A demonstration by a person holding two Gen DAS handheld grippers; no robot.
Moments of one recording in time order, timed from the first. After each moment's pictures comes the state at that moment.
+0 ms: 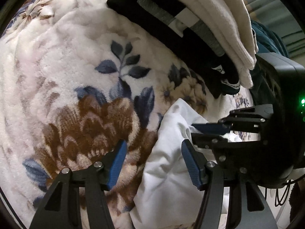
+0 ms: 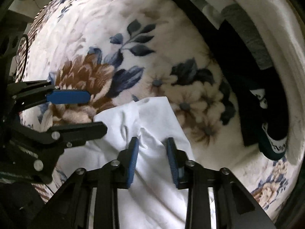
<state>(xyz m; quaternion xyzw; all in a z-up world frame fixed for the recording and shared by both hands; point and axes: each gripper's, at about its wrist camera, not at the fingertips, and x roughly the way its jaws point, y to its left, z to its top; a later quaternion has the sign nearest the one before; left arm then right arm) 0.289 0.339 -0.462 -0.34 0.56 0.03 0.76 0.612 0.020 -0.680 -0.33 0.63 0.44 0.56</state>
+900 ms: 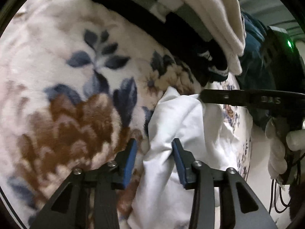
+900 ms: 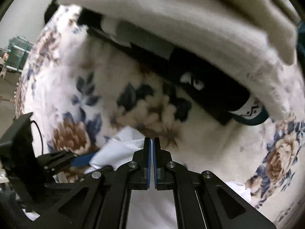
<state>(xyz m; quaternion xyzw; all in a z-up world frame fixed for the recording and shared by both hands) 0.295 0.339 -0.470 -0.34 0.56 -0.05 0.75 0.680 -0.012 -0.673 -0.13 0.70 0.30 0.63</state>
